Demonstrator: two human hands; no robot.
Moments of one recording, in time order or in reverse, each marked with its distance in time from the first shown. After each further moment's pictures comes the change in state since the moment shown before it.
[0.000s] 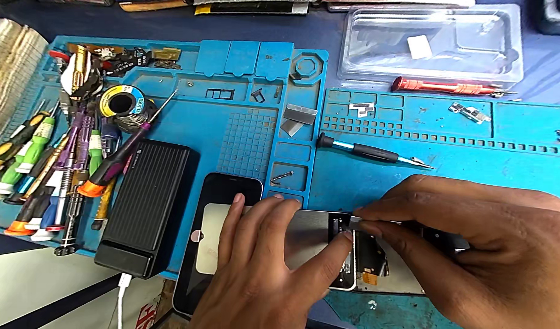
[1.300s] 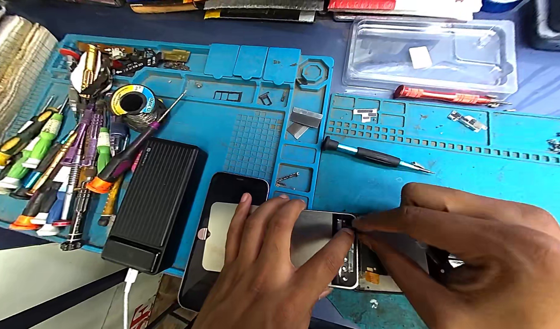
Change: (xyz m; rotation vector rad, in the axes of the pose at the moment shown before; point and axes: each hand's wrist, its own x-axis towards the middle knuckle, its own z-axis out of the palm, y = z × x) left_hand -0.001 0.000 0.001 -0.029 0.017 0.002; right_hand -0.002 -0.013 -0.001 -0.121 -0.042 0.015
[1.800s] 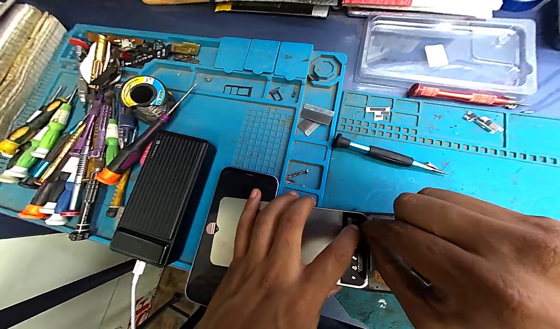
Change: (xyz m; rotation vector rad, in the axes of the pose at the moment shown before) left_hand -0.001 0.001 0.001 0.008 0.013 -0.002; right_hand 0.008 -0.006 -0.001 -0.296 -0.078 -0.294
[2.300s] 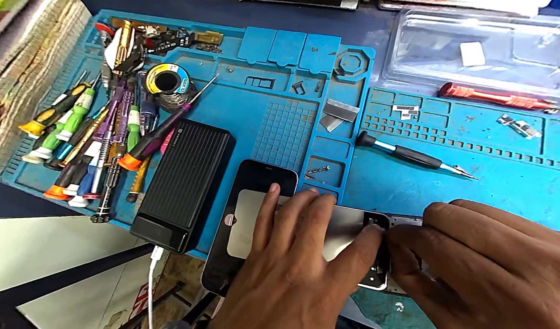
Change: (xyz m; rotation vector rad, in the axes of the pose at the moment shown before) left_hand 0.000 0.002 0.001 -0.005 0.000 -0.018; right_hand -0.006 -0.002 0.000 -0.014 -0.074 0.012
